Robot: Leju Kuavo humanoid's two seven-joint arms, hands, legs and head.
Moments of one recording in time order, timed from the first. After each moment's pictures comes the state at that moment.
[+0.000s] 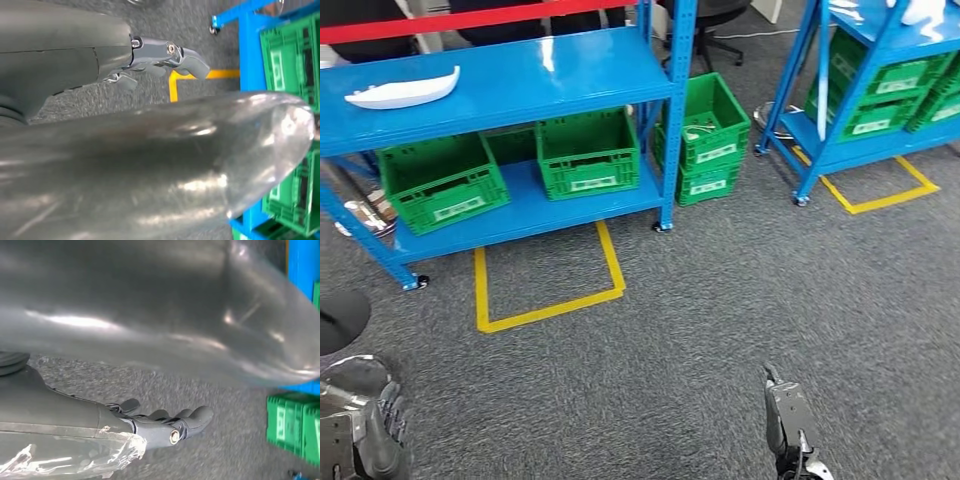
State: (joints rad) left arm 0.33 -0.07 0.01 -1.32 0.05 0.10 -0.30; right arm 0.18 -0.23 0.53 -1.28 -0.15 -0.49 -0.20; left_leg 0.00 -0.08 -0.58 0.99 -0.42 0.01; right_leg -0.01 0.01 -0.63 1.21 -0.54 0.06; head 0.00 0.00
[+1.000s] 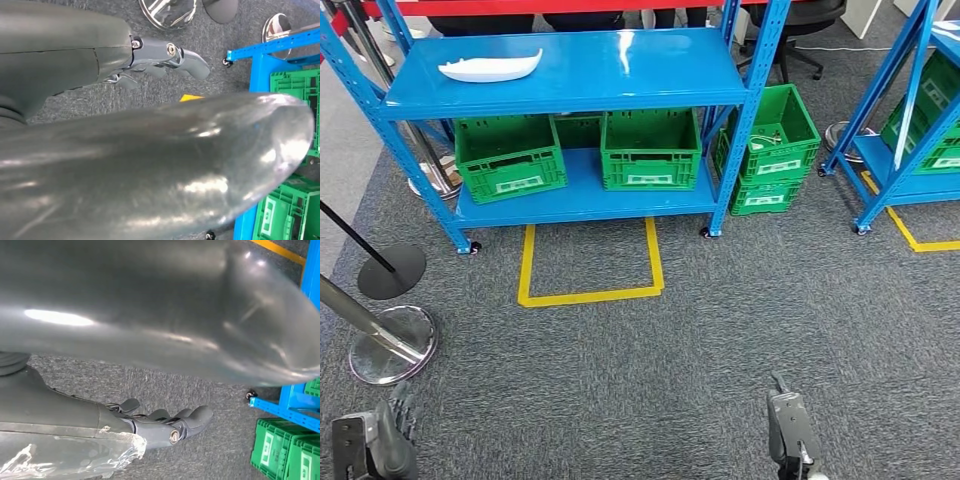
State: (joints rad) left arm 0.28 -0.09 0.02 -1.24 0.01 0.06 -0.36; right arm 0.22 -0.22 0.51 -1.27 -0.13 -0.57 -0.23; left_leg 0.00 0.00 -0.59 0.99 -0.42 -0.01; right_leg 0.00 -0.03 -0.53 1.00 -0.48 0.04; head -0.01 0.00
